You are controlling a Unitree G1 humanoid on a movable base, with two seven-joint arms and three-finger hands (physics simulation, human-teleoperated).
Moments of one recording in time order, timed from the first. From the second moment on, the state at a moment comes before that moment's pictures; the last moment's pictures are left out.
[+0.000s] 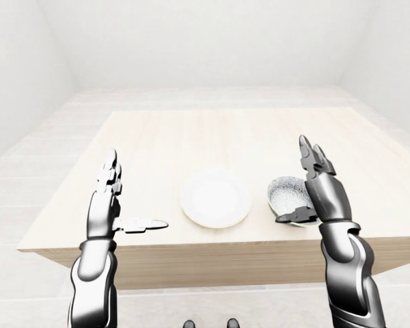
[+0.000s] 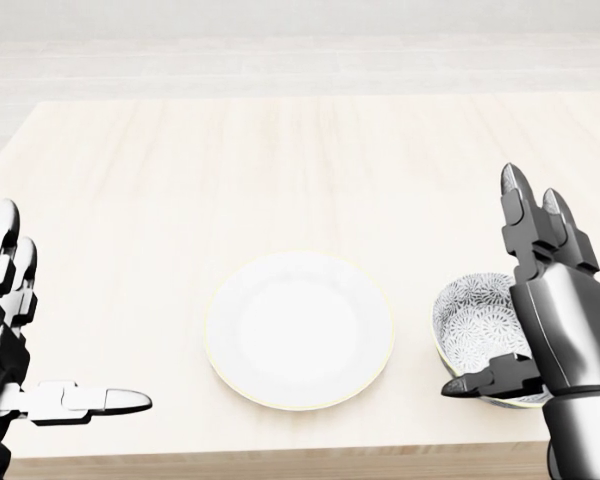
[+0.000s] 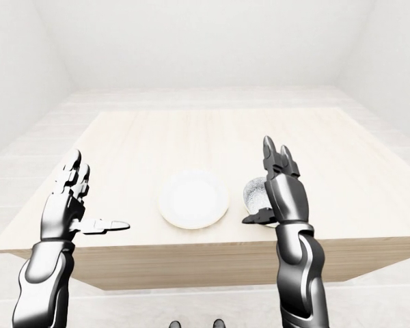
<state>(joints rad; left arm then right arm) 0.06 0.07 0.23 -0.39 0.10 0.09 -0.17 0.01 -0.13 -0.17 -0.46 -0.81 0.09 0.21</state>
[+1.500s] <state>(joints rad) 0.05 0.08 0.21 -0.31 0.18 0.09 -0.16 0.04 -0.13 -0.10 -0.21 -1.24 0.09 0.21</state>
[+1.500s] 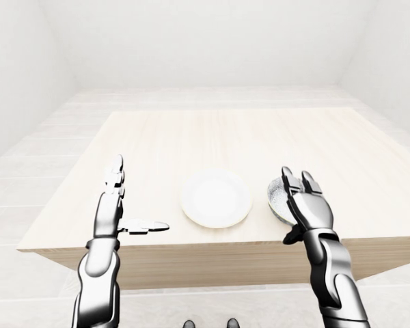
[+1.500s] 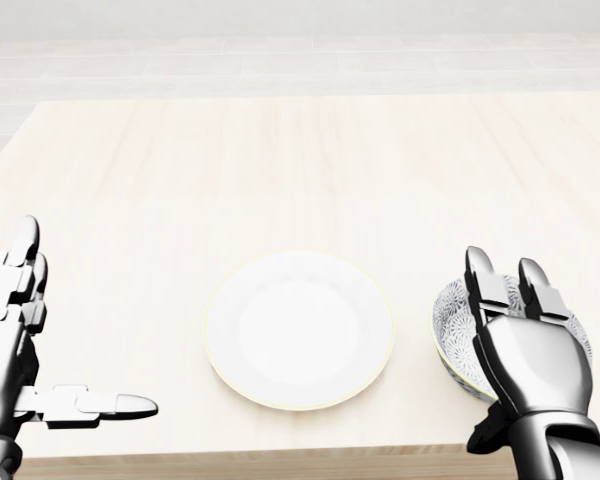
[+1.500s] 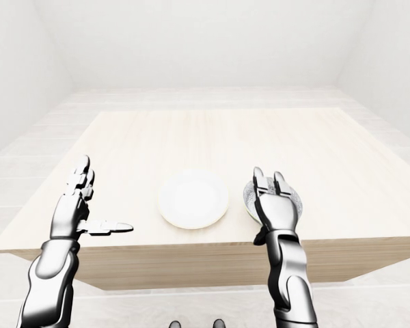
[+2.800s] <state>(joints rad) 0.09 0.08 0.19 -0.32 0.35 0.05 -0.17 0.08 -0.13 -0.11 -0.08 -1.30 0.09 0.14</state>
